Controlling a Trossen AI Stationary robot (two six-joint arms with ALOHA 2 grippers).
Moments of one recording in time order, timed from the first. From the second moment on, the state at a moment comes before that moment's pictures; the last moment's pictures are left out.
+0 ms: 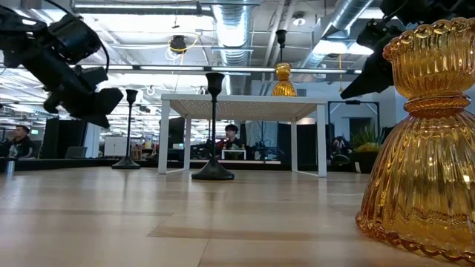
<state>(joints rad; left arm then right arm) 0.63 0.42 0.23 -0.27 -0.50 -0.22 -0.17 0.75 0.45 -0.25 0.19 -0.01</state>
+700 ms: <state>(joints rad) 0.90 0.42 0.23 -0.09 -0.28 -0.06 -0.17 0.75 0.45 -0.25 0.19 -0.01</state>
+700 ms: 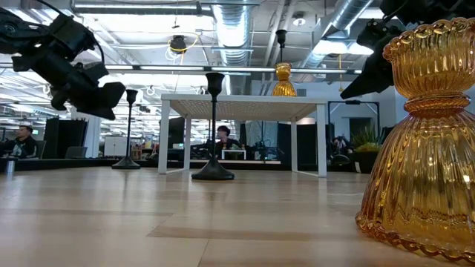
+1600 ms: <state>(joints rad) 0.86 0.69 0.23 0.21 -0.29 -0.16 -0.17 0.75 0.45 -0.25 0.19 -0.01</state>
